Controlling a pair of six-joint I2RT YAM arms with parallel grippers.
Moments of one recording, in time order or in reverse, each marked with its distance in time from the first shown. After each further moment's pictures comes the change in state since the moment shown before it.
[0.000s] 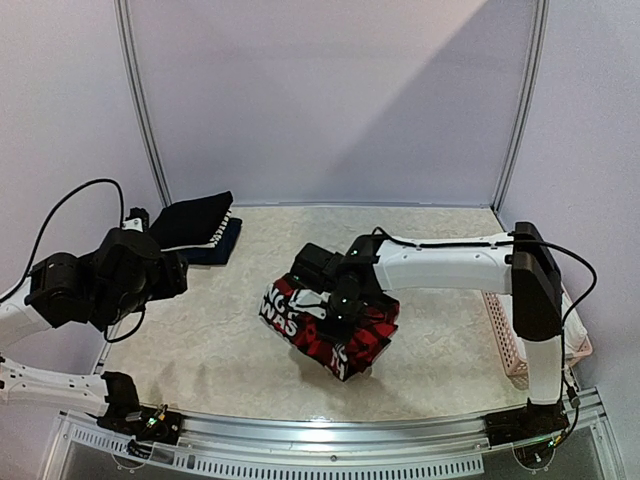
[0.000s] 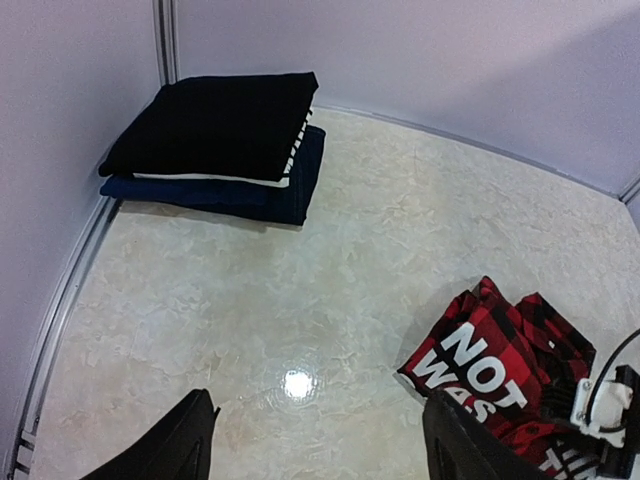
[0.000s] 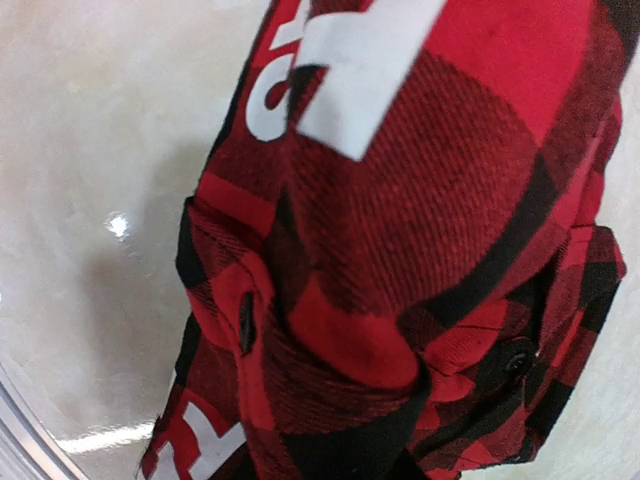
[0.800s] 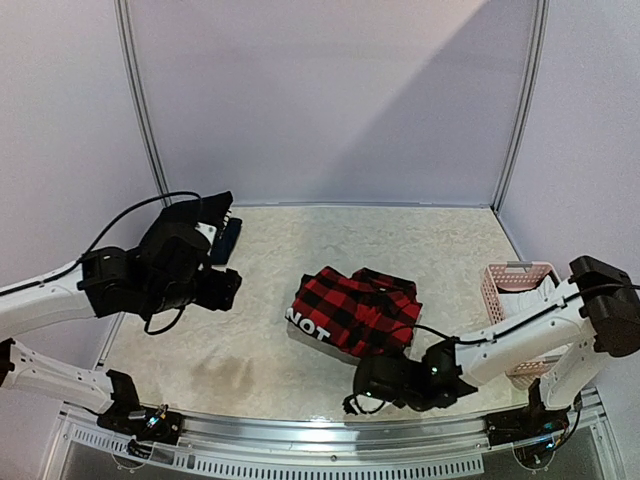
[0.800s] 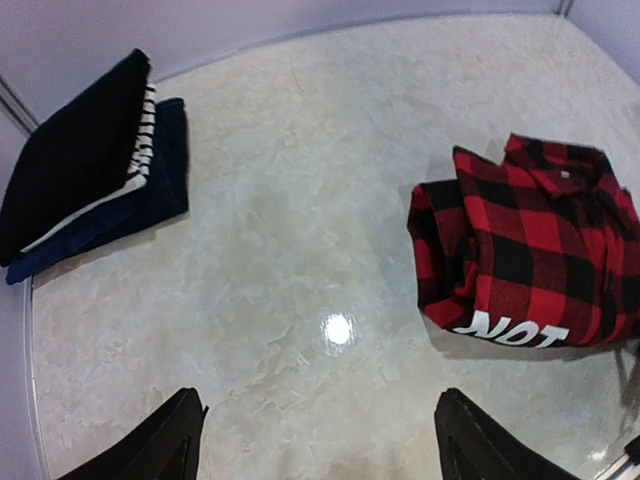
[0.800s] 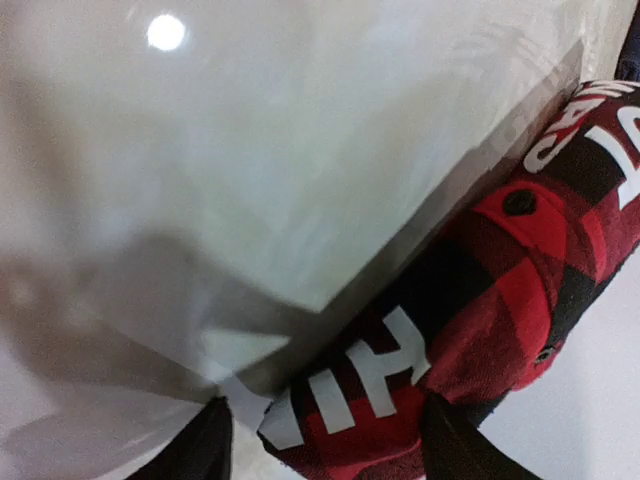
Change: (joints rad) left arm 0.028 0.225 -0.014 0.253 0.256 0.419; right arm 0.272 -0.414 -0.875 0.594 0.541 -0.810
